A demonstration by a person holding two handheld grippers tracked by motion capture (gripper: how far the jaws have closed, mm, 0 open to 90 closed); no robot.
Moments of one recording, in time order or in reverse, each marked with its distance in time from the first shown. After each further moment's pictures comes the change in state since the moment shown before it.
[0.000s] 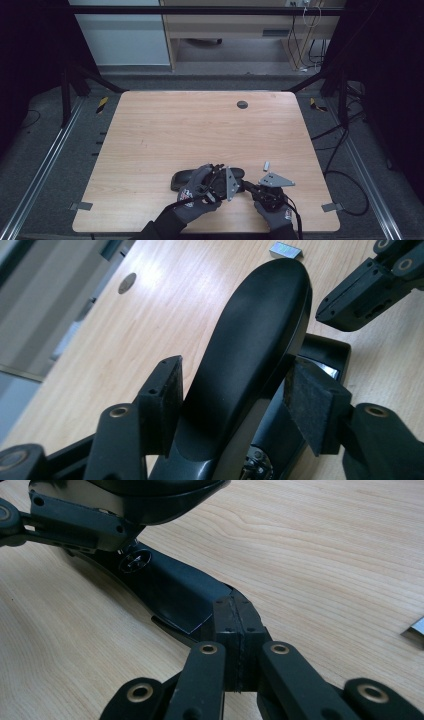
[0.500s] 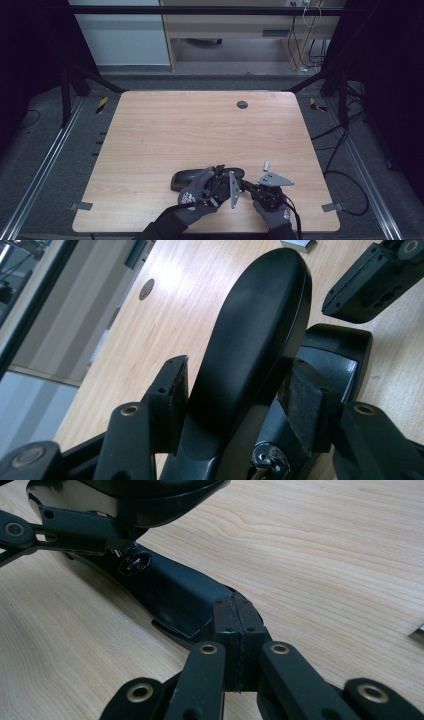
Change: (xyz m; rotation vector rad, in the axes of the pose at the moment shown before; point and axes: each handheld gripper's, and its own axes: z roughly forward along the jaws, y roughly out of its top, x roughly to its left) left arm -0.012 0.000 0.002 0.011 0.099 0.093; right arm 0.000 0.000 0.003 -0.001 0.001 0.011
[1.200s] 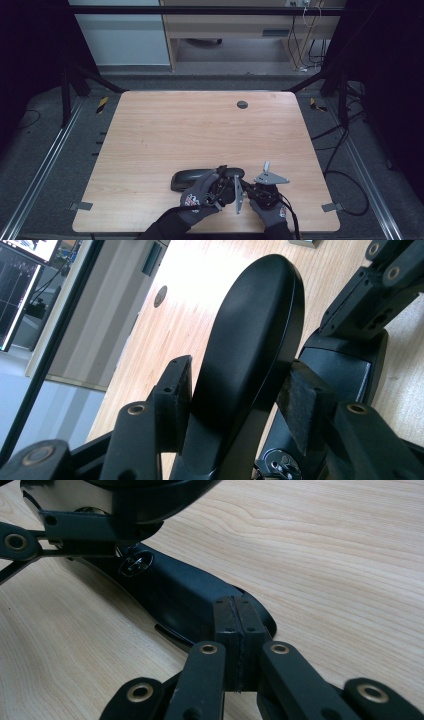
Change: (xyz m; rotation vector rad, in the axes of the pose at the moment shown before) left arm -0.010 0.006 0.002 0.018 0.071 0.096; right arm 0.002 0.000 0.012 0.016 0.019 0.021
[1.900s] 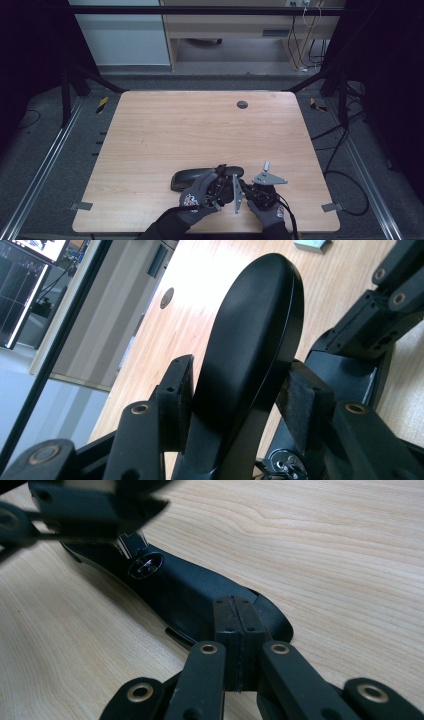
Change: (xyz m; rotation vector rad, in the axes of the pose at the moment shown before) left arm 0.007 -0.002 -0.006 -0.026 0.015 -0.040; right arm 0.004 -0.002 0.005 -0.010 0.022 0.017
